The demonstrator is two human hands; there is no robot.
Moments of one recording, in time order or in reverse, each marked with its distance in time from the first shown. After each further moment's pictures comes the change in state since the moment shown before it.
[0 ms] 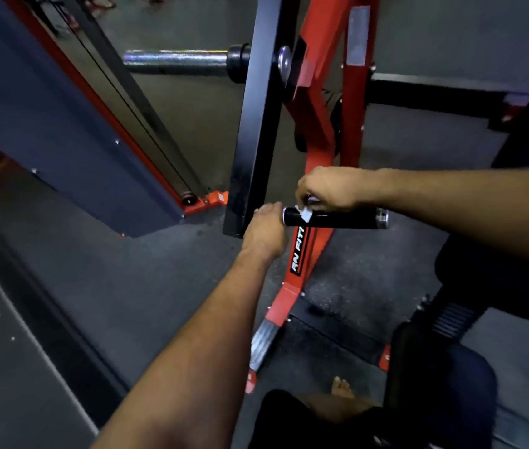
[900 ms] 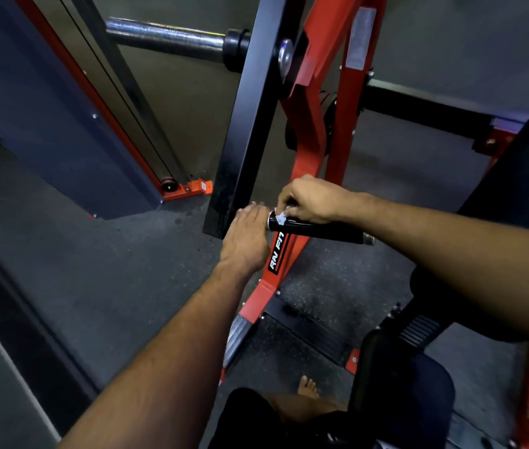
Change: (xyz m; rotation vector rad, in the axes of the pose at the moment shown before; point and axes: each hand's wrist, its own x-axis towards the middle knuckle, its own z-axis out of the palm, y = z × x) left_hand -0.003 -0.010 0.014 0.018 0.050 0.075; right_hand 0.022 0.004 0.014 0.240 0.065 0.096
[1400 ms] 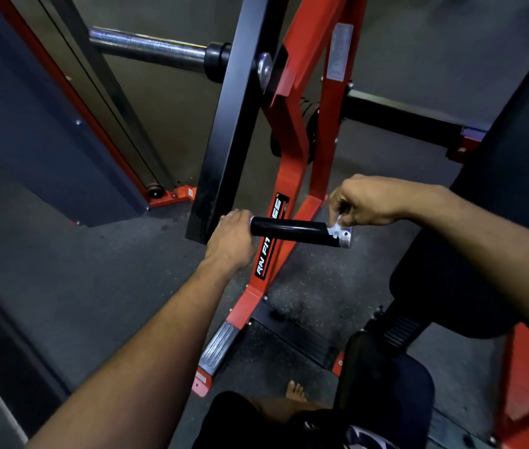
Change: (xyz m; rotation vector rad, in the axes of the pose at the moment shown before) left_hand 0.005 0.011 -0.013 -0.030 -0.090 -0.078; right_hand -0.094 0.045 -0.058 -0.128 -0.162 0.103
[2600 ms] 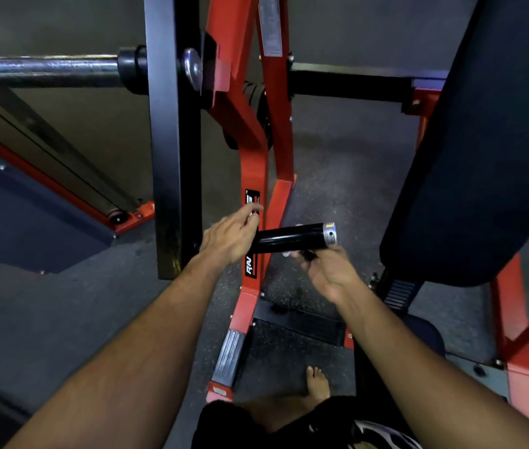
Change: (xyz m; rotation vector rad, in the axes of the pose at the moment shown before) left_hand 0.065 0.023 -0.002 -0.130 -0.336 0.026; right_hand 0.037 -0.057 0.160 2.274 0.882 0.554
